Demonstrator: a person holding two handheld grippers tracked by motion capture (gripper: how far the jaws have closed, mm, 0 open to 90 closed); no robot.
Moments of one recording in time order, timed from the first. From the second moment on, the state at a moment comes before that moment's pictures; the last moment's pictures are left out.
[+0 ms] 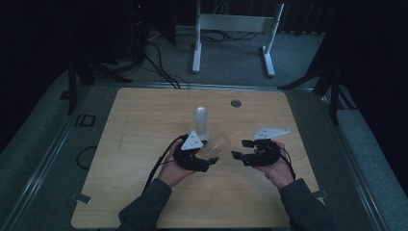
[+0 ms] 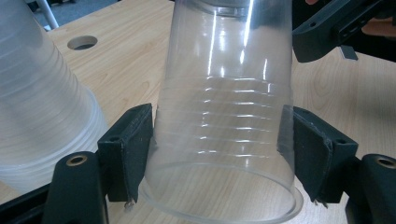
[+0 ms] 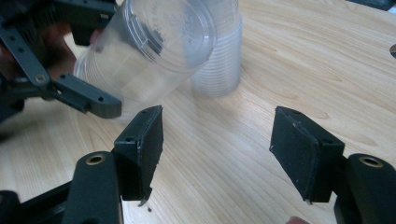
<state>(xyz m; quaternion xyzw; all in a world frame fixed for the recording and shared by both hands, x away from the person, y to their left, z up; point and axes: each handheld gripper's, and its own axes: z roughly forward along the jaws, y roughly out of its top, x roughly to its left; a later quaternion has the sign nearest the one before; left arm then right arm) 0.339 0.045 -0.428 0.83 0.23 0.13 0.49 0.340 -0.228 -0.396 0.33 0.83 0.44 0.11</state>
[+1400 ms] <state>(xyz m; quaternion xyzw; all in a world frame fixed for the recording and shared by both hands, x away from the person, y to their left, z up) 0.351 0.052 -0.405 0.88 0.17 0.10 0.43 0.339 -0.223 -0.372 0.25 0.89 0.36 0.14</state>
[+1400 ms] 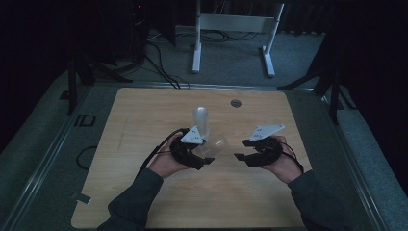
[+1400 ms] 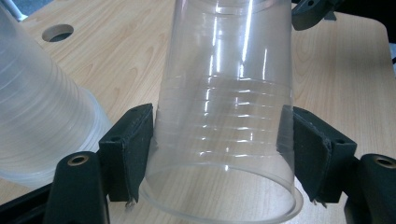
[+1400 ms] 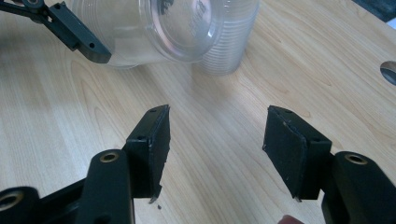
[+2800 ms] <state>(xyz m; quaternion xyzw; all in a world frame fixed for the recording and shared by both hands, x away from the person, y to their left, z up) 0.338 0.027 -0.422 0.93 0.10 0.10 0.34 0.335 -0.204 -0.377 0.17 0.94 0.26 0.11</state>
